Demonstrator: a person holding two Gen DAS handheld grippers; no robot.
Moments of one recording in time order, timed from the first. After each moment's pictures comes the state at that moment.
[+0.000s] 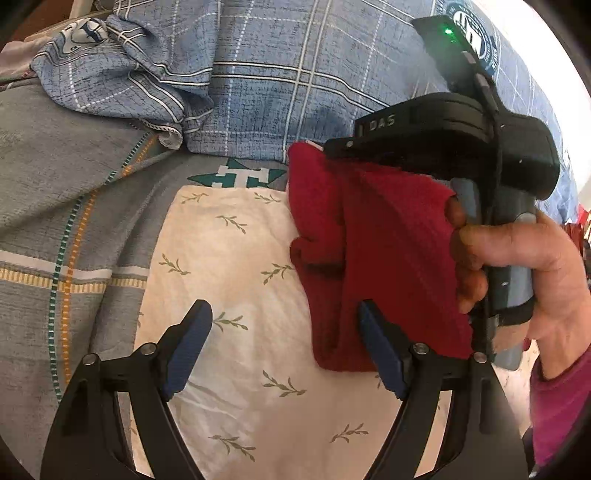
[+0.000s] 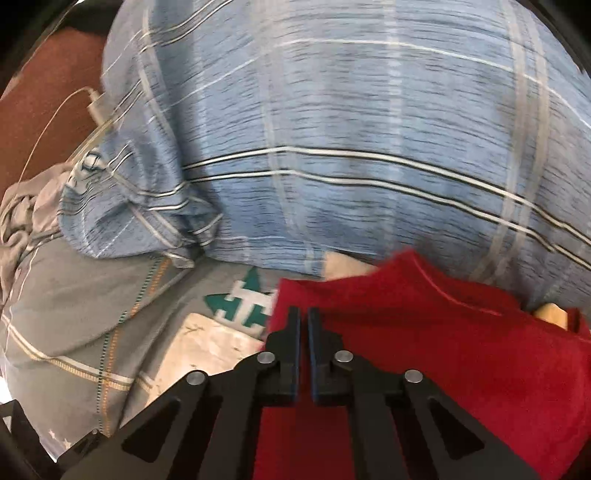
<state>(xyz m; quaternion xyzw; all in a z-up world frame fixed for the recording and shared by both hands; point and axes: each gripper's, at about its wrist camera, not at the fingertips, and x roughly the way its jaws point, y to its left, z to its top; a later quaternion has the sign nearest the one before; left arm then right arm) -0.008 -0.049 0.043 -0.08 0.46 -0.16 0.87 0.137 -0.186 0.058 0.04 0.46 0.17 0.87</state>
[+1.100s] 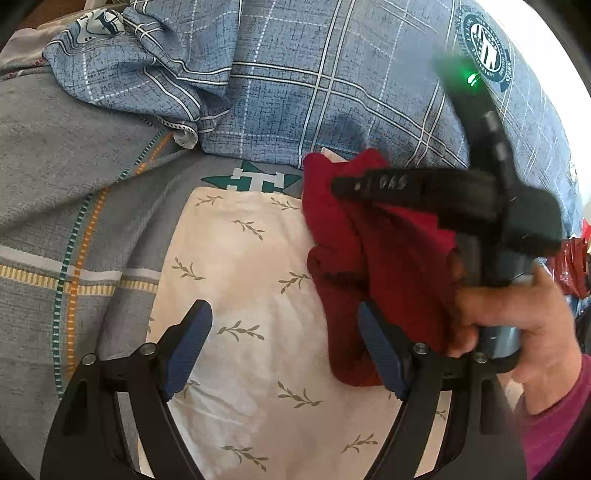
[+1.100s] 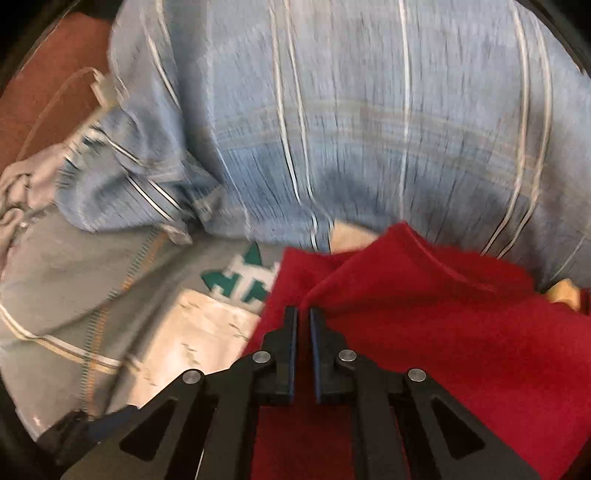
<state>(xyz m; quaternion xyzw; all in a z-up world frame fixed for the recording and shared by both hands) 0.001 -0.044 0.041 -0.09 0.46 -0.14 0.87 0.129 -0.187 0.027 0.04 0.47 0.16 0.87</state>
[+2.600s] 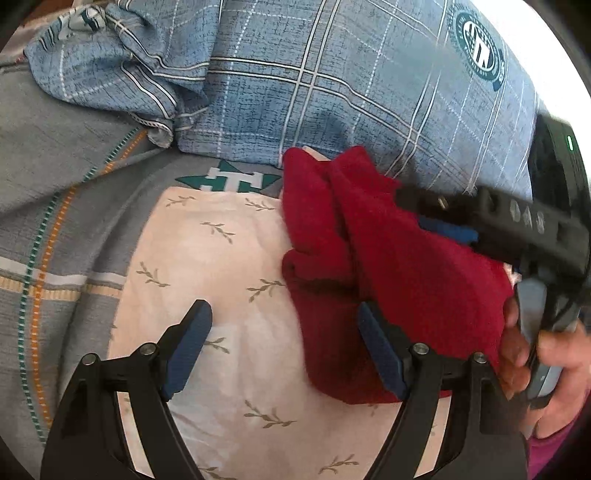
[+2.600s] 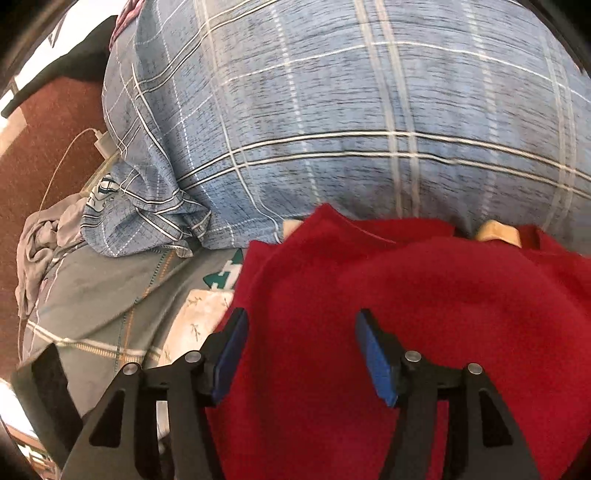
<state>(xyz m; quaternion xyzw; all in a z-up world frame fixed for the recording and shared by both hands) 0.009 -0.048 0.034 -0.12 0.45 -0.18 0.87 0.068 -0.261 0.060 0.13 0.43 0.15 0.88</state>
